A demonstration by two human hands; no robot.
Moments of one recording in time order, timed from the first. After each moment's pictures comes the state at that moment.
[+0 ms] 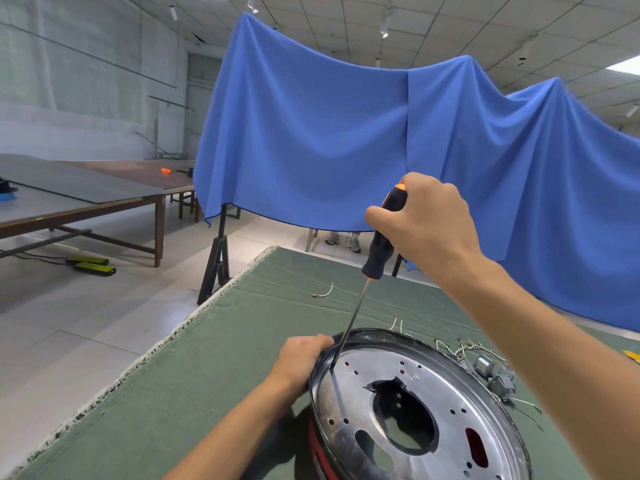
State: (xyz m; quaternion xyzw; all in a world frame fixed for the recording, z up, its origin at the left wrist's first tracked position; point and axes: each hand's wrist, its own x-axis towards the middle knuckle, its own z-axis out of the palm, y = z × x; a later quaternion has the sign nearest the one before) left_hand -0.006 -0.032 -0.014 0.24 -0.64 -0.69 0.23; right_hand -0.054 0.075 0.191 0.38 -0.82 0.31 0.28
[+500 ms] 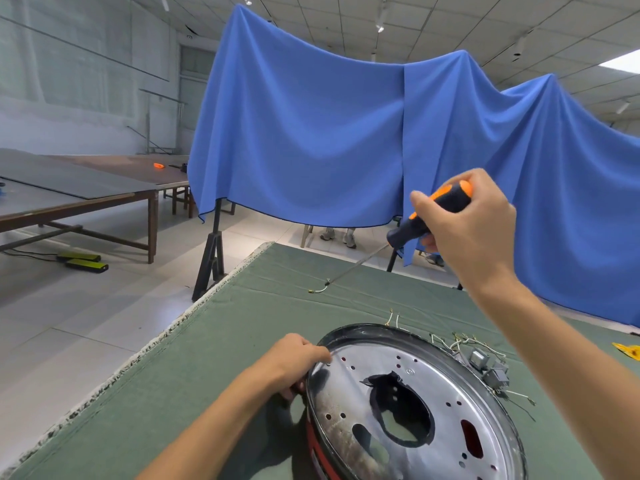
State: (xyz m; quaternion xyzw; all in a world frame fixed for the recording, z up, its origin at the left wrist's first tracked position) left_hand 0.005 -0.045 -0.005 0.26 -0.79 -0.55 0.09; right_hand -0.080 0.104 0.177 0.35 -0.71 0.54 0.29
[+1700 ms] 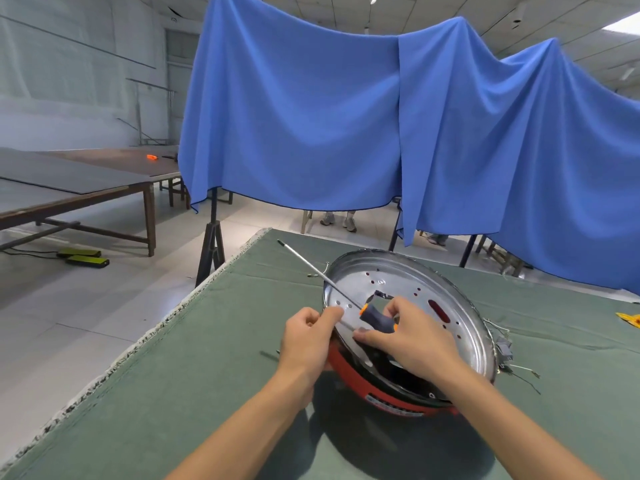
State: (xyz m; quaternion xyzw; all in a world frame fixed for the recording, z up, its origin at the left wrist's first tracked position) left_hand -0.002 0.000 0.000 0.25 -0.54 -0.75 0.30; right_hand -0.097 0.116 0.032 0.32 -0.92 0.24 0.02
